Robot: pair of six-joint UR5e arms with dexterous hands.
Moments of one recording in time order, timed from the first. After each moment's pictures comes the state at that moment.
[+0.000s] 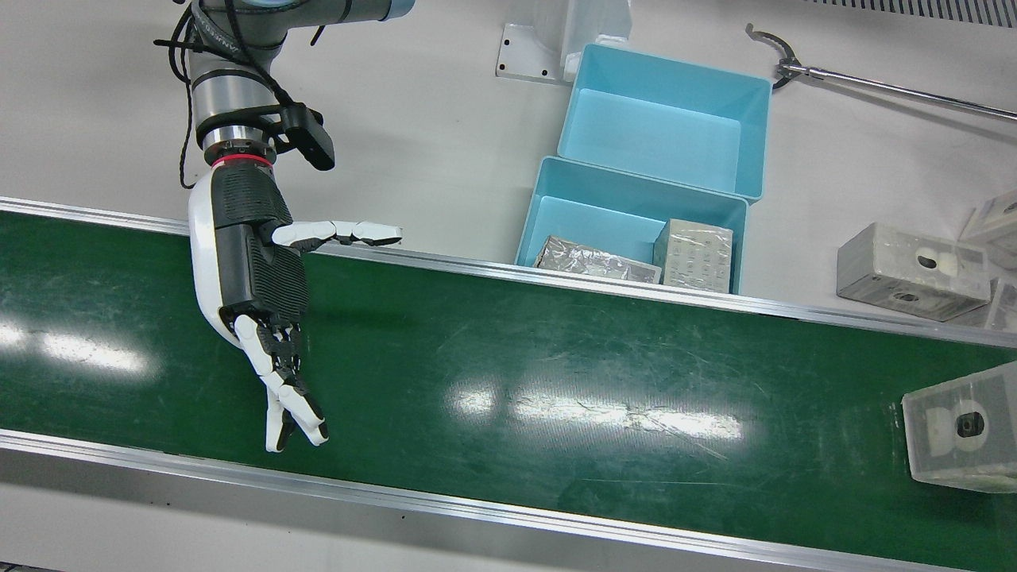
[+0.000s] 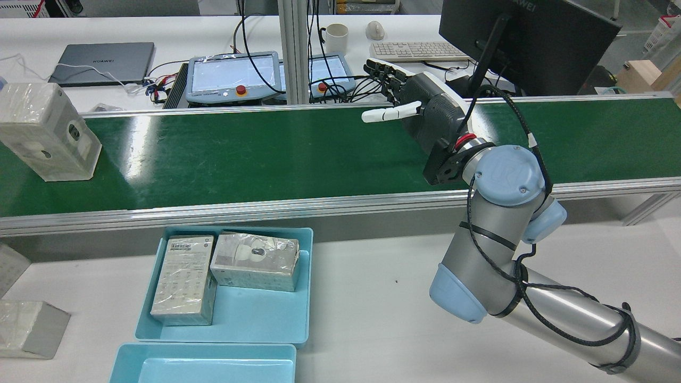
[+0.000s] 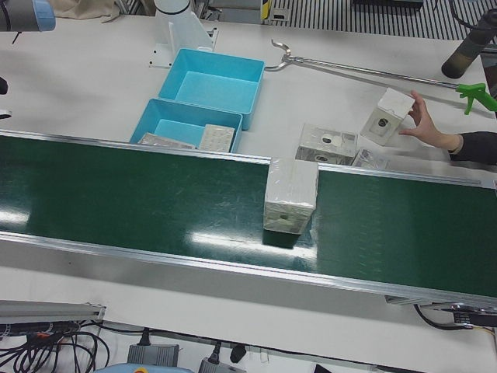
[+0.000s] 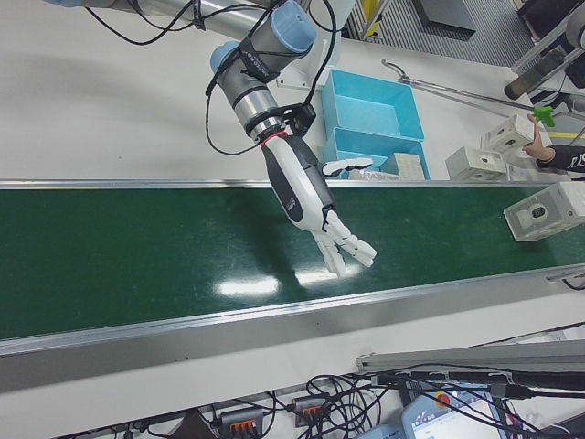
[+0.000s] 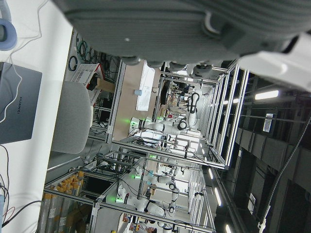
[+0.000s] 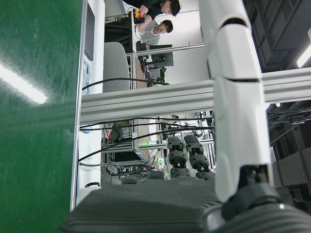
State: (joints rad) left arm -1.86 -1.90 -1.77 0.60 1.96 -0.16; right arm 0.78 -0.95 1.79 -3.73 -1.12 -0.02
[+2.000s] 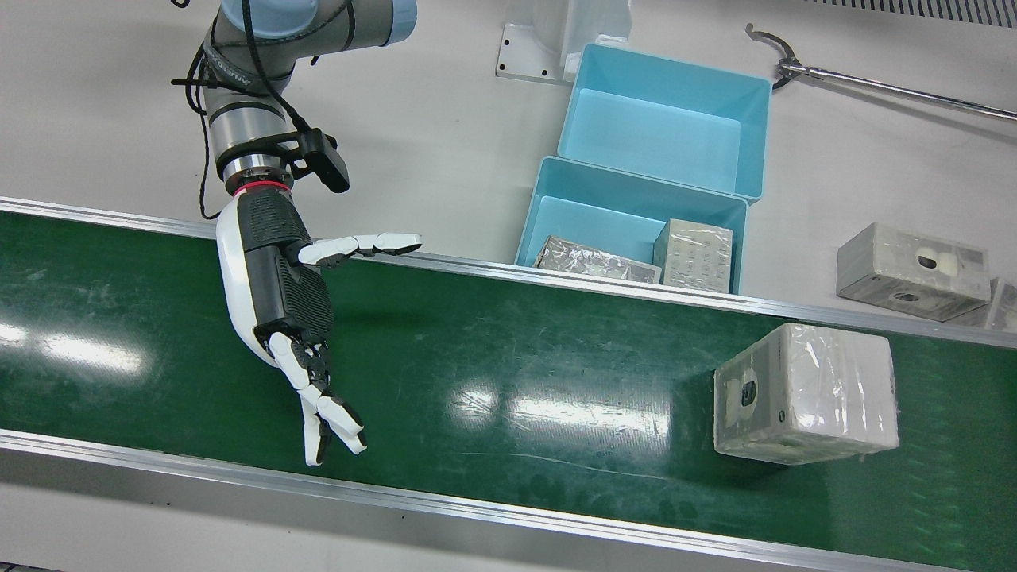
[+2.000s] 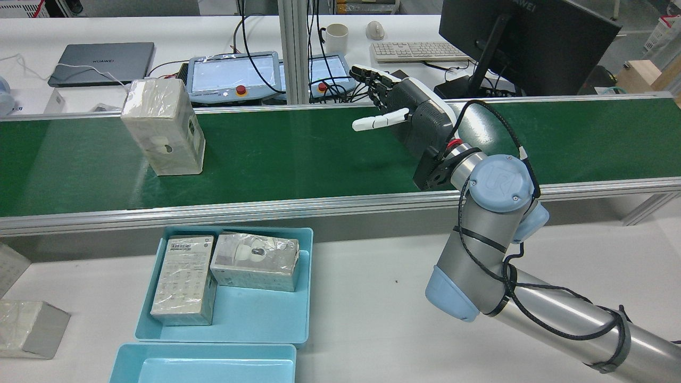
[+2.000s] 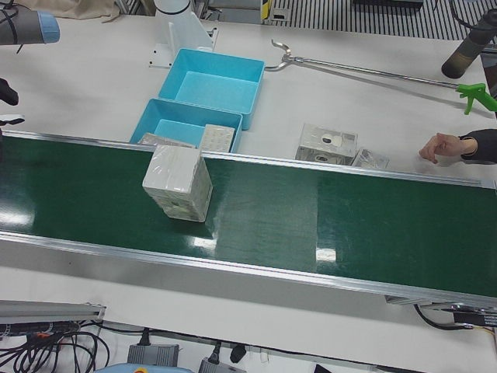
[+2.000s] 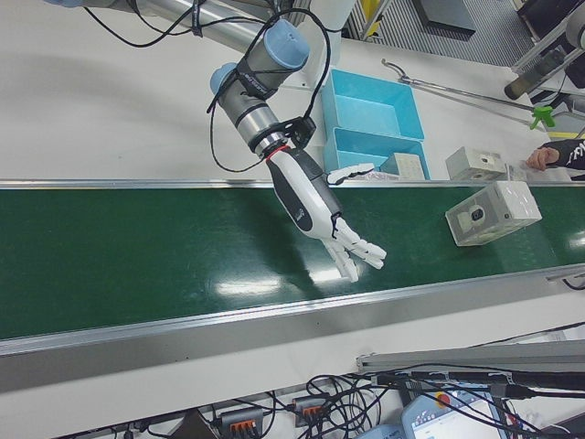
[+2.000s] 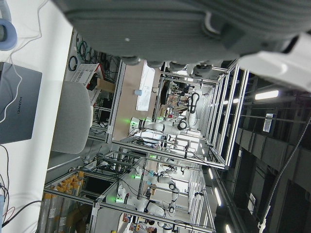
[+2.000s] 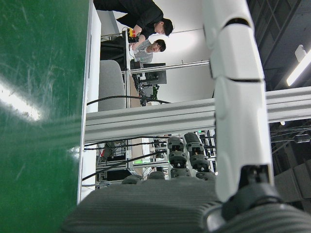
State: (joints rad) left arm -1.86 -1.90 -1.77 0.60 1.96 -0.16; right arm 0.77 -0.95 1.72 -3.57 -1.14 -0.06
